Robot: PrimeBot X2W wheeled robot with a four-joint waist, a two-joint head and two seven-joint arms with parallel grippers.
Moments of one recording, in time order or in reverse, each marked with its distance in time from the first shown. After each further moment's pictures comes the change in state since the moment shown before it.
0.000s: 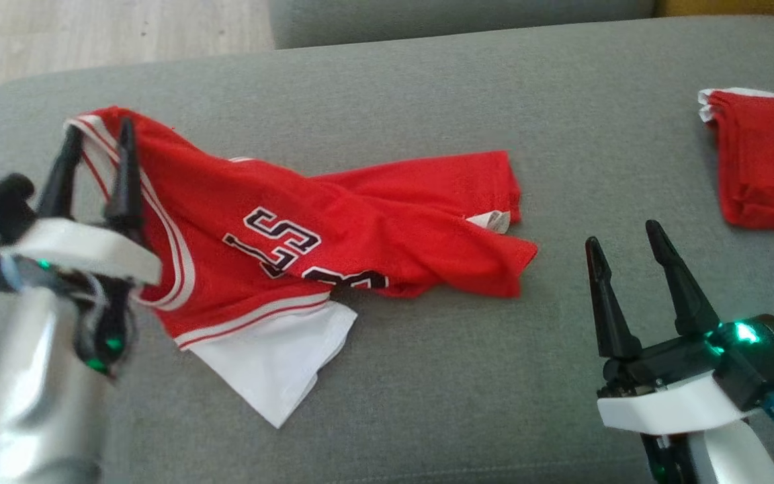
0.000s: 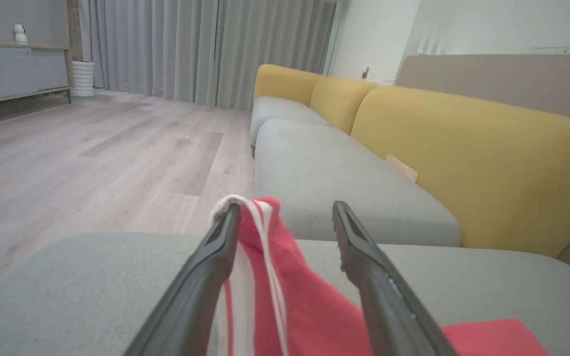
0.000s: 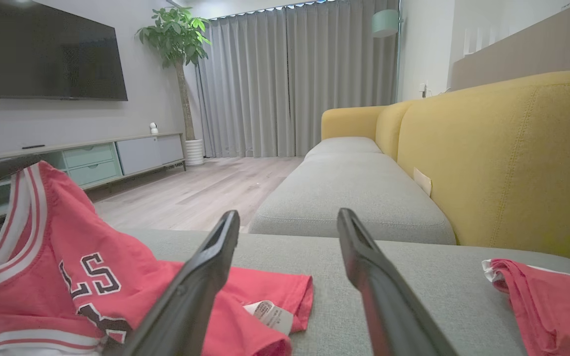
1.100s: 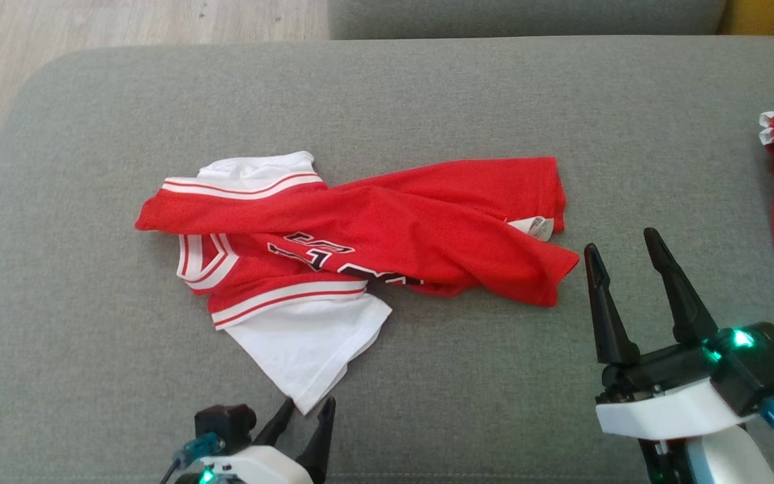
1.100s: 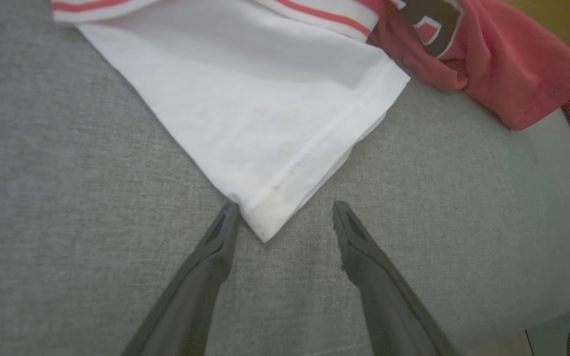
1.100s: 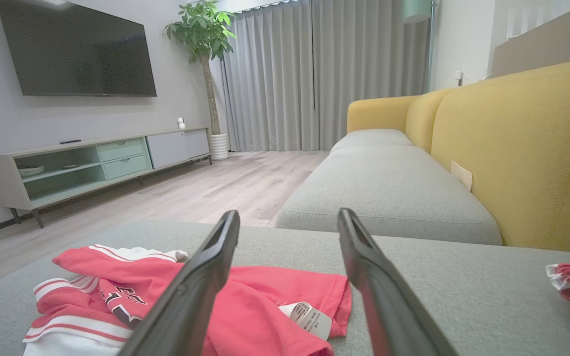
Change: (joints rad) left arm 0.534 -0.231 -0.198 -0.111 0.054 0.054 0.202; right arm 0.014 0.007 -0.002 0.005 0.000 0.000 0.000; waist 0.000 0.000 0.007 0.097
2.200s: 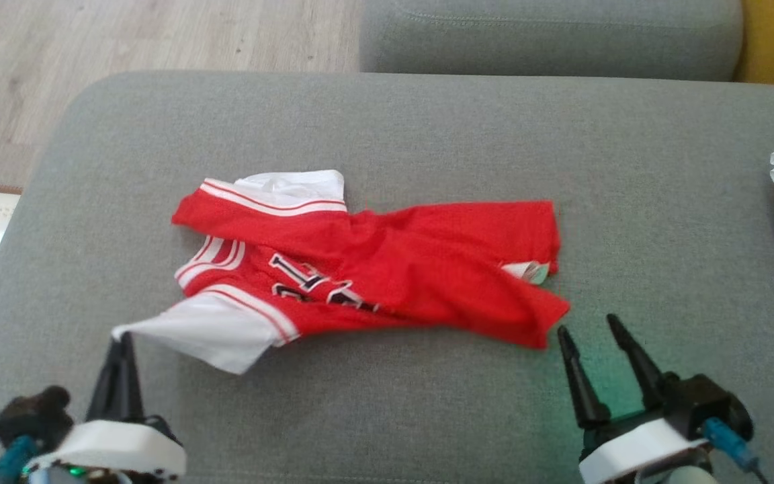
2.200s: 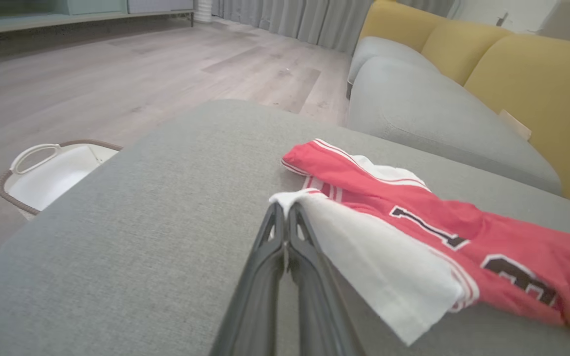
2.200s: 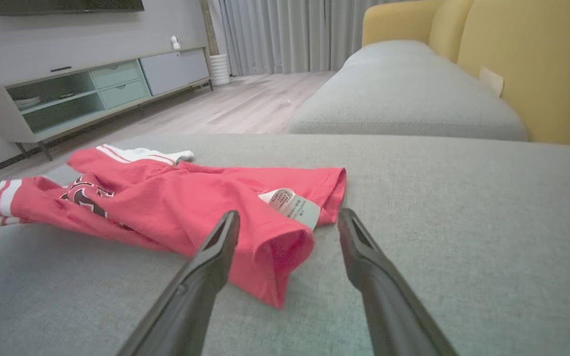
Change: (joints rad) left arm 0.064 0.167 0.256 -0.268 -0.013 0.174 -0.140; right arm 0.022 0.001 0.027 0.314 0.008 0.000 0.000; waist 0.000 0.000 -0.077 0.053
